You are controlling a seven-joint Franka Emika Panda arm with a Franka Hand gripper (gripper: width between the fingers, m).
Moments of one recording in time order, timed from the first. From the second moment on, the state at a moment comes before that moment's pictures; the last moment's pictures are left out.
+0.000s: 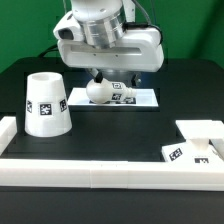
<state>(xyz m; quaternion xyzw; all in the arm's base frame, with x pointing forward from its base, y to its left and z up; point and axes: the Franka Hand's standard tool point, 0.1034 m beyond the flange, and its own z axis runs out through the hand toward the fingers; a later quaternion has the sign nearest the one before) 0.409 -0.023 0.058 -0.96 0.20 0.20 0.08</state>
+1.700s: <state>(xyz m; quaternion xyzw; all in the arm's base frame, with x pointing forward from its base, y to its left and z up) 0.368 -0.036 0.072 -0.95 0.23 0.21 0.08</state>
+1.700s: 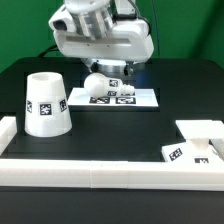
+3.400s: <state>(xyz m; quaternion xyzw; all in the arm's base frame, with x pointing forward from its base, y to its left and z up) 0.322 -0.071 0.064 -0.87 0.38 0.31 0.11</state>
